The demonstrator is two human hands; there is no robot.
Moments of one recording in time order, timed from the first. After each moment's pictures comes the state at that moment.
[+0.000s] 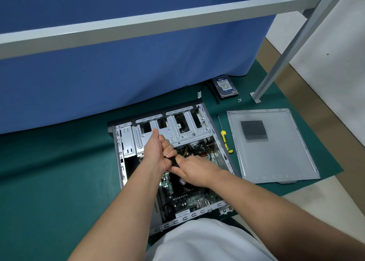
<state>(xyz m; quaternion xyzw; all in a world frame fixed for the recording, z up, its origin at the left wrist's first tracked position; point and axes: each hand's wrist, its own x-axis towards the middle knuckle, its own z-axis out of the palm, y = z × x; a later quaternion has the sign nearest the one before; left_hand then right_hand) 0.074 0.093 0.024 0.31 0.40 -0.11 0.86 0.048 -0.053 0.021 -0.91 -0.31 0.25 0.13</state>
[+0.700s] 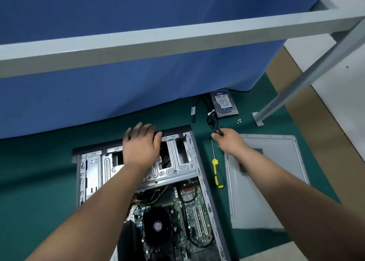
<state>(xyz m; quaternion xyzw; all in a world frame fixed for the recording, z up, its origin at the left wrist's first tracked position) 0.211 0.095 -0.035 0.99 0.09 -0.02 0.13 0.275 -0.187 -0.005 -0.90 0.10 0.26 0.33</state>
